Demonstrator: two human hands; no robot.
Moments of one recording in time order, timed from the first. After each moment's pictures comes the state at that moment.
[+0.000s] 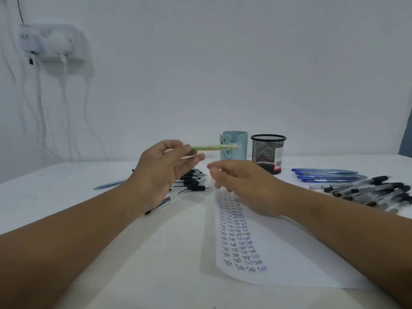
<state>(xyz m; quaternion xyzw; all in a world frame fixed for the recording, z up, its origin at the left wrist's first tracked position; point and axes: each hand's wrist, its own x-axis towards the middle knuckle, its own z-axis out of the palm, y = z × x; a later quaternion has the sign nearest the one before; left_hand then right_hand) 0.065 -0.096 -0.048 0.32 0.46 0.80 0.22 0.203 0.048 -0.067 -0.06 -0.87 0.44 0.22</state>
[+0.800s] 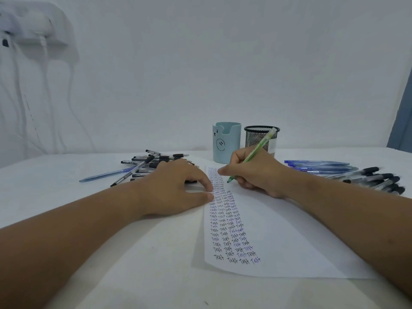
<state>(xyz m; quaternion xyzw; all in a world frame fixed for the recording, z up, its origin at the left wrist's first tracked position) 0.060 -0.091 -0.073 0.63 0.74 0.21 -0.04 0.200 0.081 -0.066 -0.16 -0.81 0.51 0.24</state>
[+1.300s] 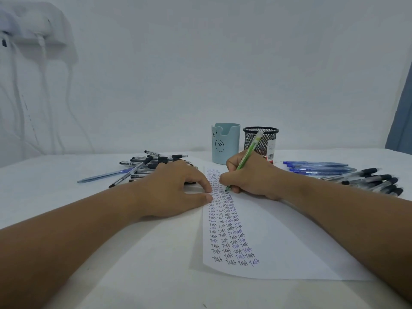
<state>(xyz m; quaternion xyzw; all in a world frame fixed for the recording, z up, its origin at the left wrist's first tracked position) 0.061 -0.090 -0.071 0.63 0.74 0.22 -0.03 0.197 0.076 -0.069 -0.19 -0.87 0.39 0.23</state>
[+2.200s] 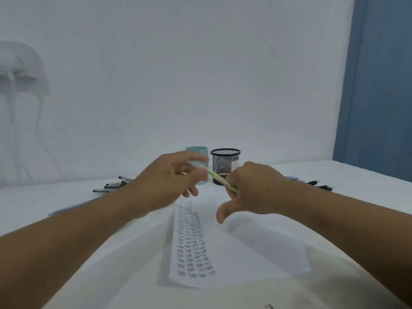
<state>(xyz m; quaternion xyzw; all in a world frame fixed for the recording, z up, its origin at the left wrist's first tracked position) 0.126 -0.077 -0.016 0.58 0.64 0.49 0.10 0.286 0.054 -0.014 -0.24 -0.96 -0.04 0.13</state>
